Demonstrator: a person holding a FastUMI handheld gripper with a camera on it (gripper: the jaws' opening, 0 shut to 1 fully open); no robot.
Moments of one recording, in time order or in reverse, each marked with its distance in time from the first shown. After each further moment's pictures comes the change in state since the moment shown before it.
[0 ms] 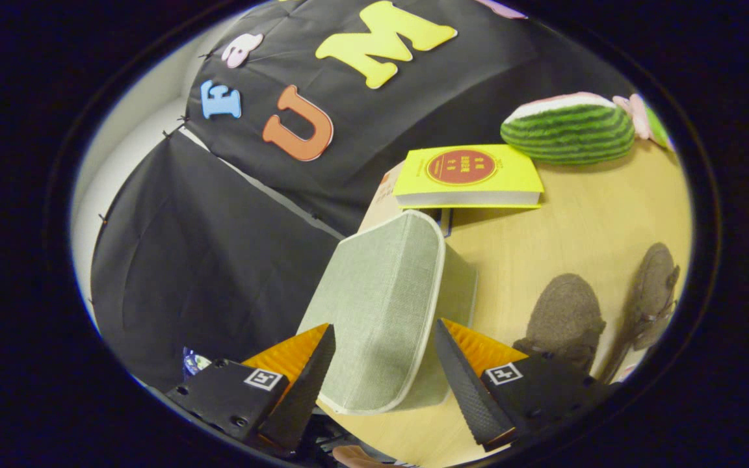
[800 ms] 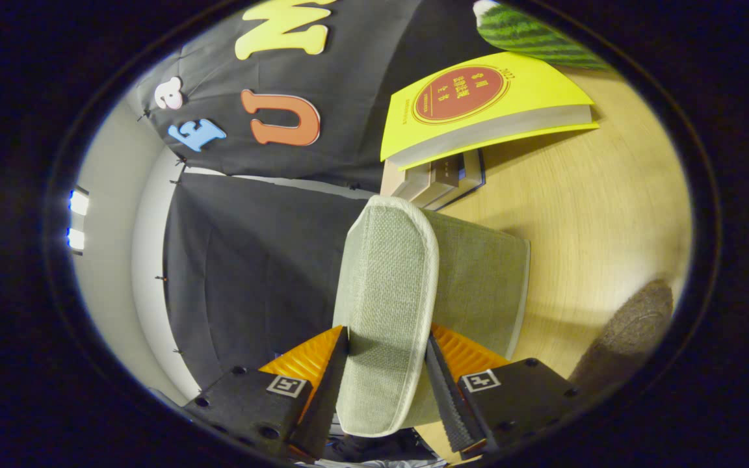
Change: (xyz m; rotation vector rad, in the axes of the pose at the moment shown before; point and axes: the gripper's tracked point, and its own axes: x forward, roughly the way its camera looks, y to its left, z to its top) arm 0.062 -0.018 0.018 0.280 0.222 0.301
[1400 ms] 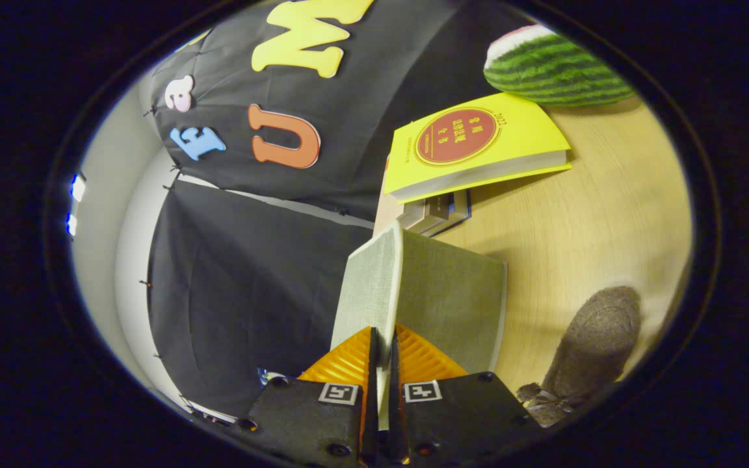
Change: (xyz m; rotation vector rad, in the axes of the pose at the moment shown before) arm -0.029 0.023 0.001 -0.063 -0.108 -0.123
